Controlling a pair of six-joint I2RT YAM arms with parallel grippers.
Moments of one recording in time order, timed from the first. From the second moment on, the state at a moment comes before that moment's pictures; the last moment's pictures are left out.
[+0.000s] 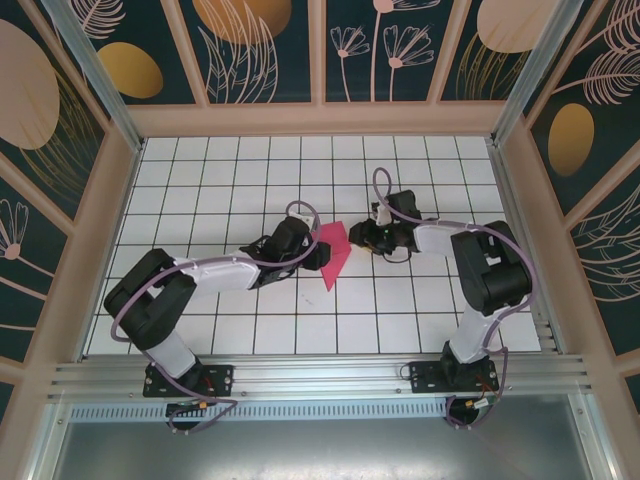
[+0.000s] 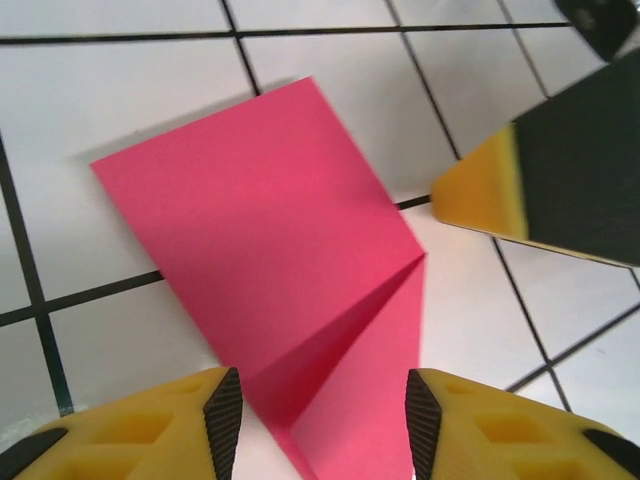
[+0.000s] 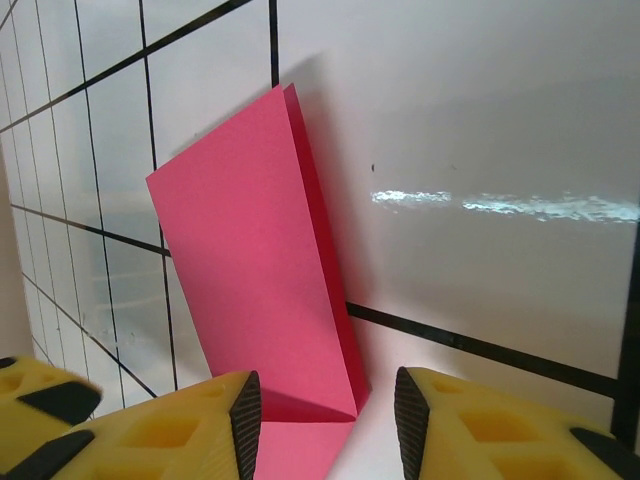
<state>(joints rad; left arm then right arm) -0.77 1.67 0.82 0.12 0.01 -0.57 0.36 1.78 0.88 -0.04 -0.59 0.61</state>
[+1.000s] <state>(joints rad) -0.76 1.81 0.84 0.12 0.01 -0.58 0.38 1.87 0.96 -0.05 -0.71 0.55</state>
